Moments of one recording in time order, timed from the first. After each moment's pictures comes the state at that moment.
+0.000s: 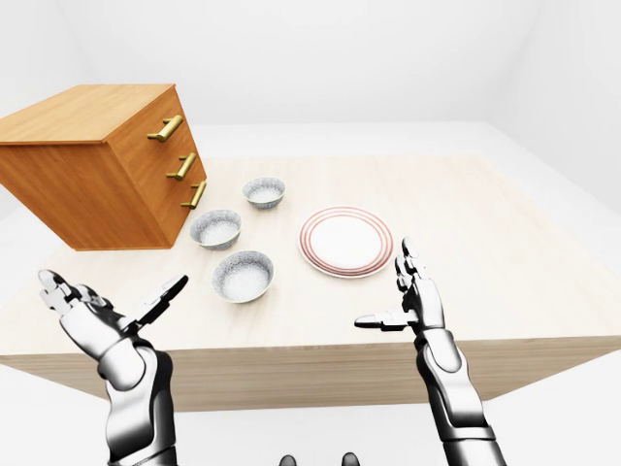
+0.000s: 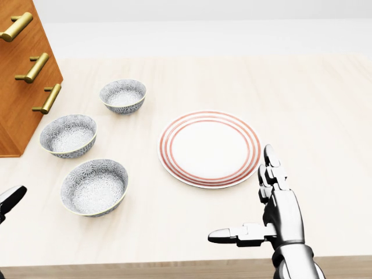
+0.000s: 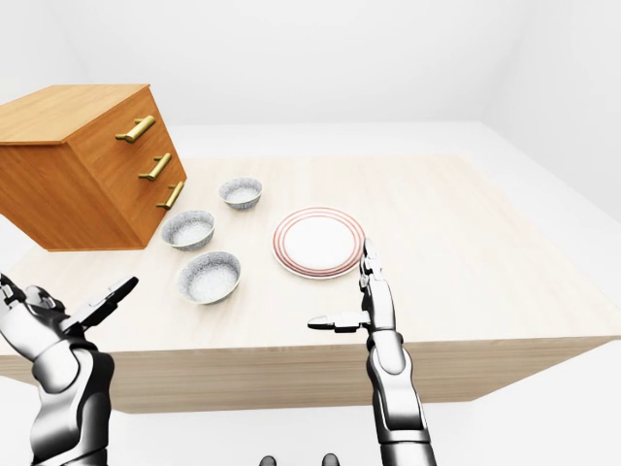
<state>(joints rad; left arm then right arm) -0.03 0.07 0.39 -0.20 -0.19 0.08 0.52 -0.01 -0.02 -0.03 0.01 0.01 0.00 0.03</state>
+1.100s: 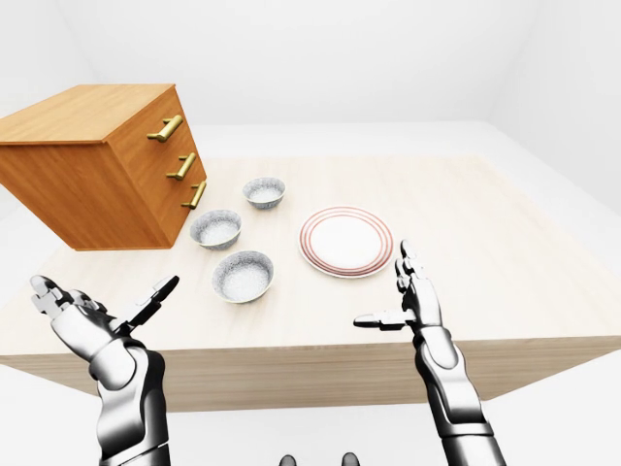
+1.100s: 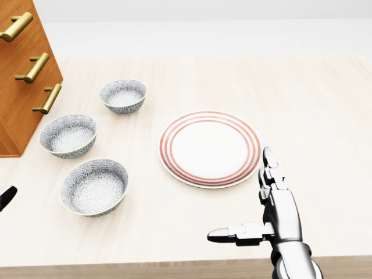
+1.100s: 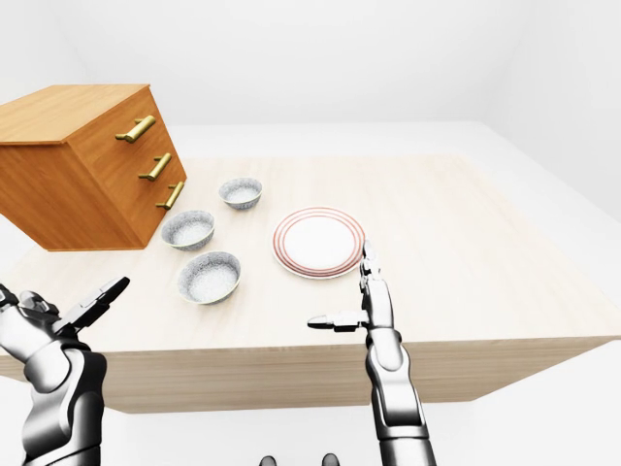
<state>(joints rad) -0.04 0.10 0.43 -0.15 -0.23 0.09 0.52 -0.02 -0.02 -0.03 0.02 -0.02 0.05 0.01</state>
